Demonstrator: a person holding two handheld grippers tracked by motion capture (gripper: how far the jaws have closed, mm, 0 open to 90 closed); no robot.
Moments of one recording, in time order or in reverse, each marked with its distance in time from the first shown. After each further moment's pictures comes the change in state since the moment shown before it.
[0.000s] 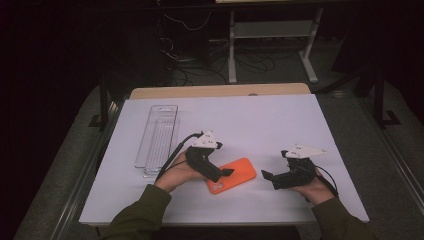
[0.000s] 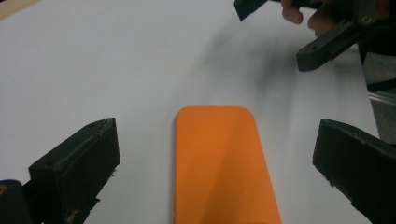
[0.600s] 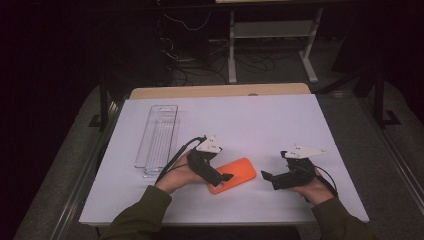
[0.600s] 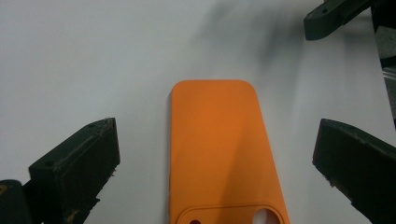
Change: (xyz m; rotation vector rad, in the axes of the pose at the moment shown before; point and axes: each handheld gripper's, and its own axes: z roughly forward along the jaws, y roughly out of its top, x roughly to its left) left arm -0.003 -0.006 0.007 0.087 0.005 0.010; right arm 0.001 -0.001 0.002 0.010 0.006 0.004
